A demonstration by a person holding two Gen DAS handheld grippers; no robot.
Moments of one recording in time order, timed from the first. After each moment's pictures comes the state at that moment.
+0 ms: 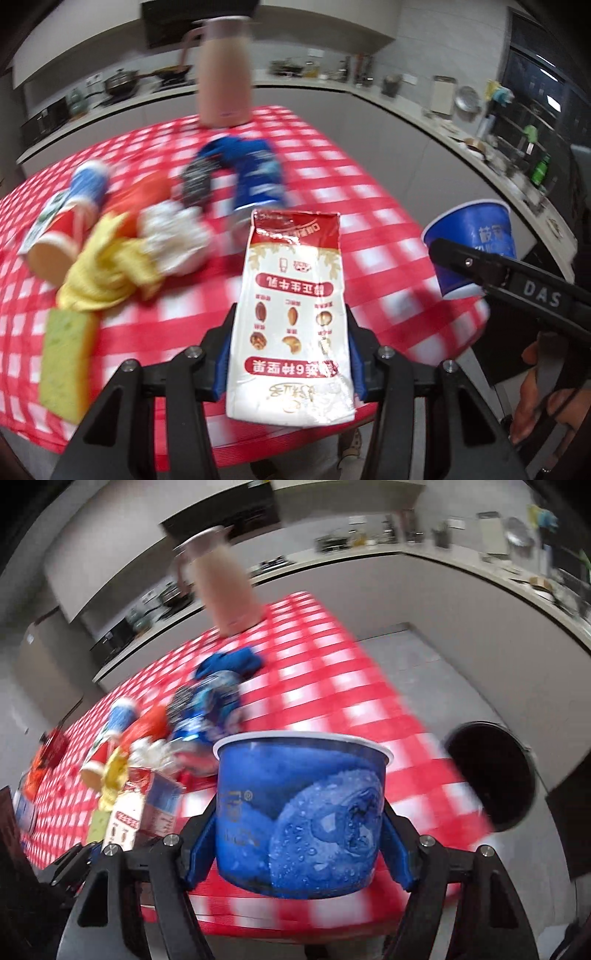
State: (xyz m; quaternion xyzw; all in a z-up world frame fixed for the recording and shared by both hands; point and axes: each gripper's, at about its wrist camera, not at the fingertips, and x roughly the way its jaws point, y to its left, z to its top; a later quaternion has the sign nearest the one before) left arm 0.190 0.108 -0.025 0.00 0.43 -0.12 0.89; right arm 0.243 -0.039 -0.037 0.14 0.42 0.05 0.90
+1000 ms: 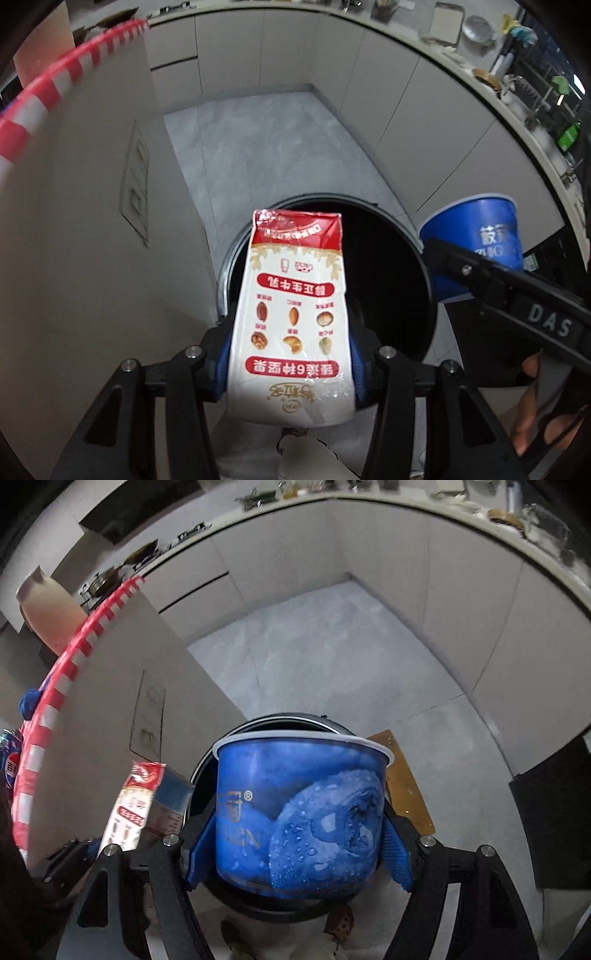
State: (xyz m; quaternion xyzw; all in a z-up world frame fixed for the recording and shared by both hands) left arm 0.315 -0.213 -0.176 -0.01 0.56 -0.10 0.82; right arm 0.364 -0.384 -0.201 0.13 0.52 0.03 0.84
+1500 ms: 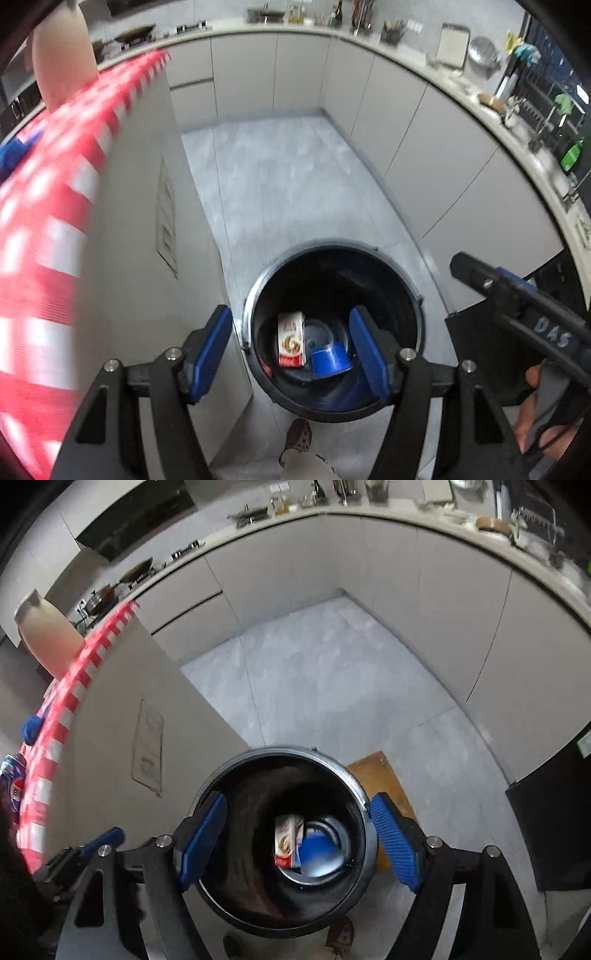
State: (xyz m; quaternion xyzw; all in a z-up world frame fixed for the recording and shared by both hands) left arm 0.303 -0.206 -0.099 0.00 0.51 -0.07 0.86; right arm 0.357 -0.394 -0.146 0.14 0.48 0.00 0.87
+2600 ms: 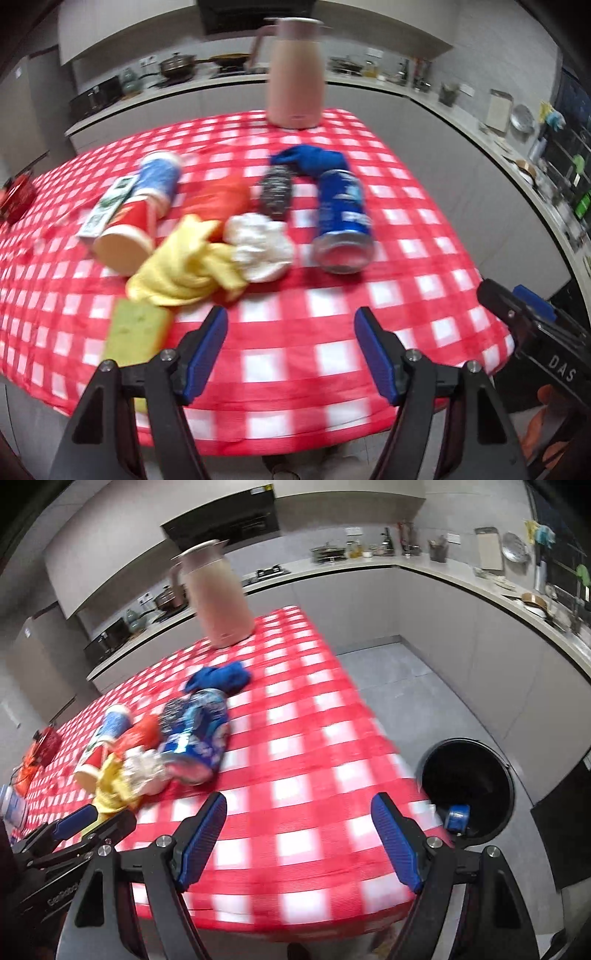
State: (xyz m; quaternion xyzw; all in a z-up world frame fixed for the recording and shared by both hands) left arm 0.197 0.150 0.000 -0.02 0.45 0.01 0.89; right arm 0.240 -0.013 -0.015 0.09 0.41 0.06 0.90
